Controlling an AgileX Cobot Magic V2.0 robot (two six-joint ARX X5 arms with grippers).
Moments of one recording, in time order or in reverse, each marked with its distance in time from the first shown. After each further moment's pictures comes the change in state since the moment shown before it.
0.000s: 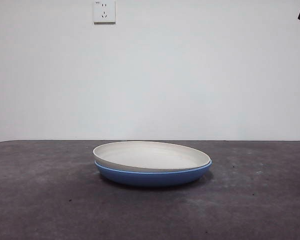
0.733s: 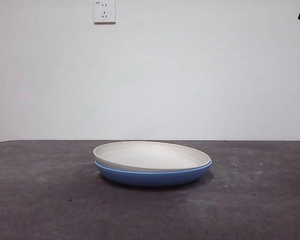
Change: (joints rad) left arm 0.000 0.000 0.000 0.000 0.000 -0.026; right arm 0.000 0.000 0.000 0.000 0.000 0.000
